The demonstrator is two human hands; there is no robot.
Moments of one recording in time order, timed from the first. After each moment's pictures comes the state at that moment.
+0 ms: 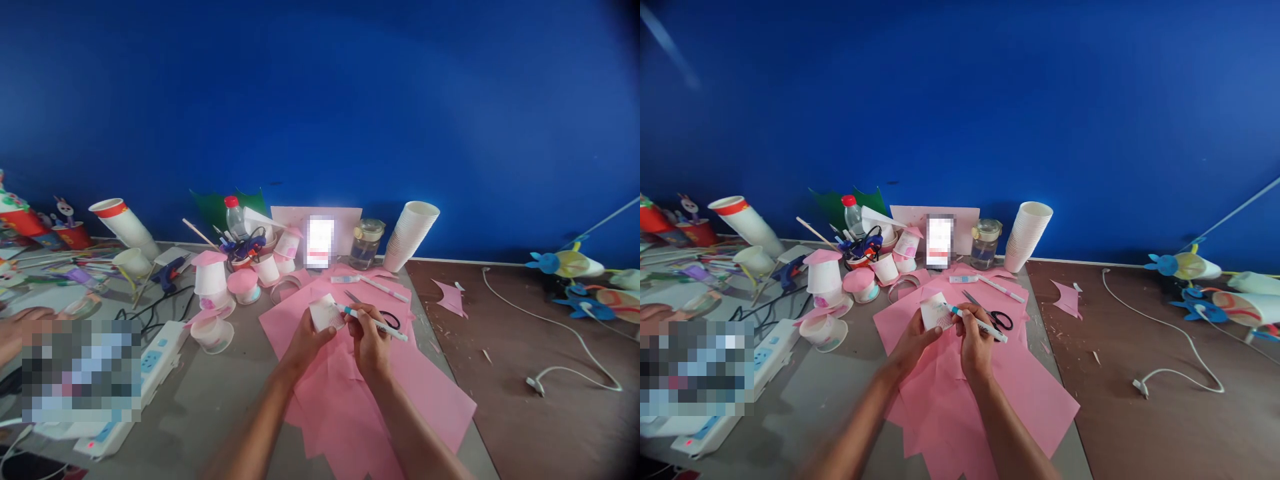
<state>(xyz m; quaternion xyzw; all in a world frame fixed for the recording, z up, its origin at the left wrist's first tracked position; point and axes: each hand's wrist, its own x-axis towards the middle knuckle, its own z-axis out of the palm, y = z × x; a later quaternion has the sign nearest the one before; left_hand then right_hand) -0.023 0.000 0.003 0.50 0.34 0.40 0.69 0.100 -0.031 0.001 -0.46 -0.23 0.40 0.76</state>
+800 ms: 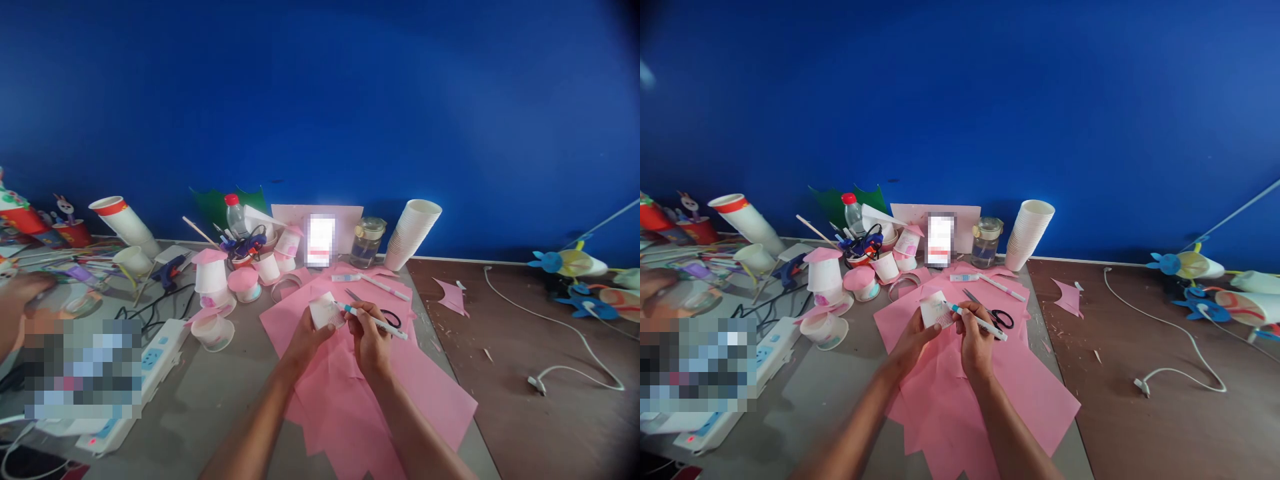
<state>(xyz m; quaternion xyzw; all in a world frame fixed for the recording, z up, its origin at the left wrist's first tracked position) -0.024 0.000 -0.001 0.48 0.35 0.41 0.69 0.099 -0.031 0.003 -0.46 -0.23 0.40 0.76</state>
